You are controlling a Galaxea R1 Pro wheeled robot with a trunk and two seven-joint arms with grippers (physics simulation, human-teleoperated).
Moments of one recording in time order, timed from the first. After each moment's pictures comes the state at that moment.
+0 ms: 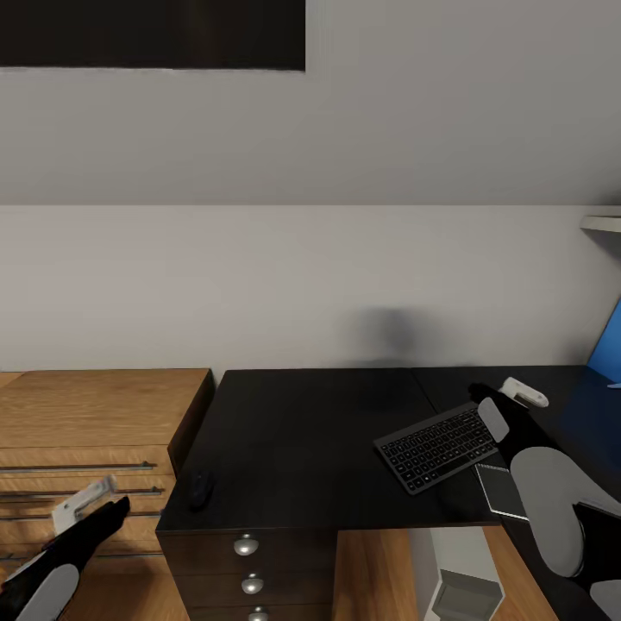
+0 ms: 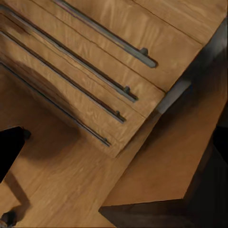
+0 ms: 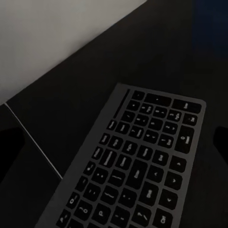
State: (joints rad) left arm -0.04 0.36 -0.07 -1.57 0.93 0.33 0.73; right arm -0.98 -0.19 -0.33 -0.43 -0.23 0.14 -0.34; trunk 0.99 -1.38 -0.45
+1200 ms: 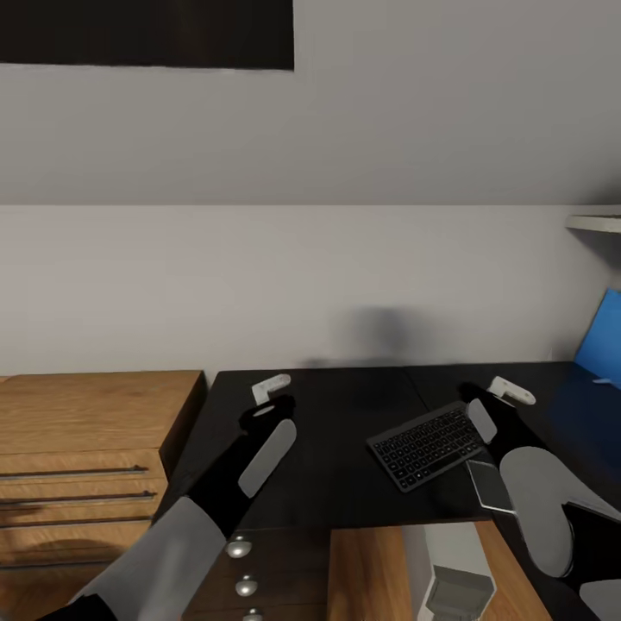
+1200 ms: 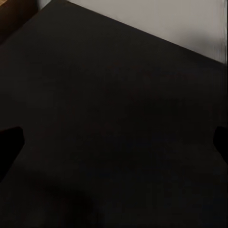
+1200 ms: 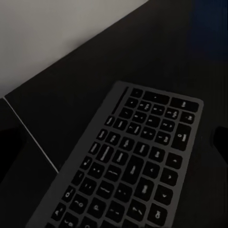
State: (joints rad) left arm -0.76 -0.17 -0.53 -1.00 0.81 0.29 0.97; right arm -0.98 -0.15 -0.33 -0.43 -0.19 0.14 -0.34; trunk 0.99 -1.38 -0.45
